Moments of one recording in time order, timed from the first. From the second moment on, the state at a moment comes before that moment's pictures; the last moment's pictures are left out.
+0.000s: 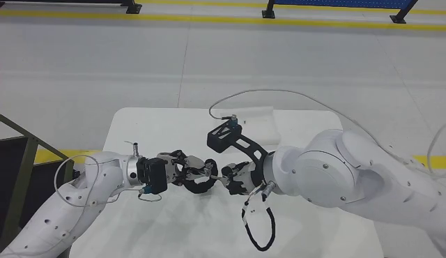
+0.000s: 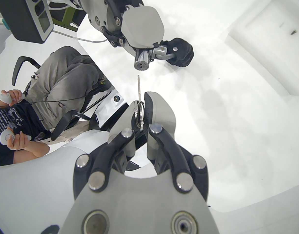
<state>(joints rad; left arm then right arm) 0.82 -0.84 -0.77 -1.53 1.72 -0.62 0.87 -0.29 -0.79 0.57 -2.20 -0.03 0.61 1.21</state>
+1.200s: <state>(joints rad) 0.83 -0.87 -0.79 -1.52 1.74 -0.67 0.87 -0.10 -0.77 0.38 -2.20 0.11 0.72 1.10</state>
